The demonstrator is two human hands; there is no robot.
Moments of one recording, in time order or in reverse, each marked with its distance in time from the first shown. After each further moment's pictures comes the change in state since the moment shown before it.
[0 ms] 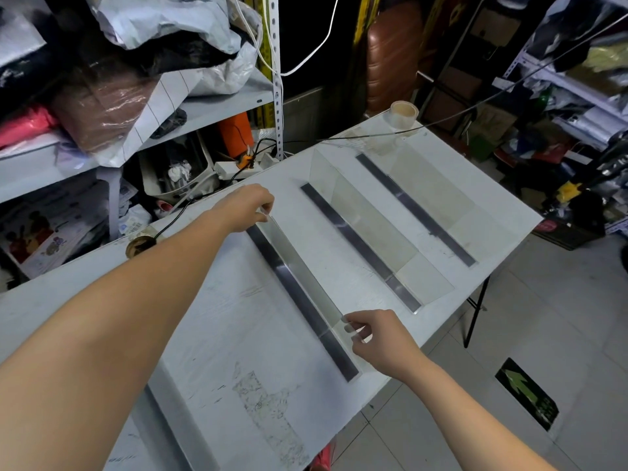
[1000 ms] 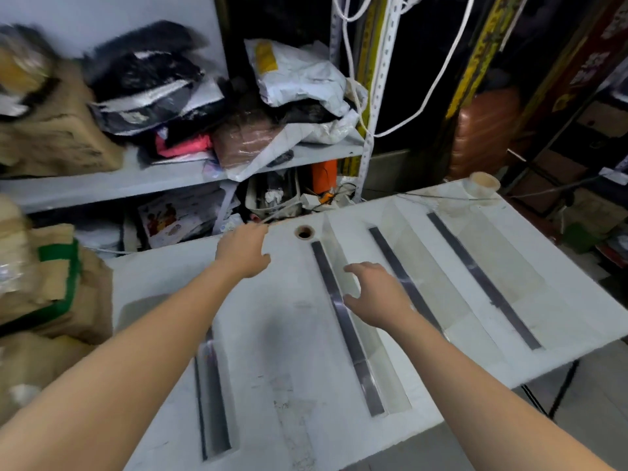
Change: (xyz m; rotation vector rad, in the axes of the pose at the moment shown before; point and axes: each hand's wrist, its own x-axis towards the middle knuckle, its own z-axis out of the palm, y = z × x) left_hand -0.180 0.042 -0.042 0.100 0.126 -0.690; right_hand 0.063 -0.119 -0.037 -0.395 0.117 -0.425
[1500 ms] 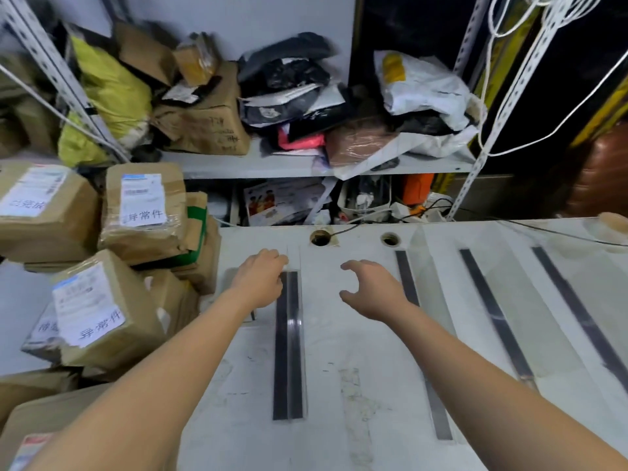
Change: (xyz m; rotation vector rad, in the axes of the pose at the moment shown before) left_hand -0.136 -0.108 0.012 -0.027 0.005 -0.171; right_hand 0.030 -0.143 0.042 0.019 -0.144 -0.288
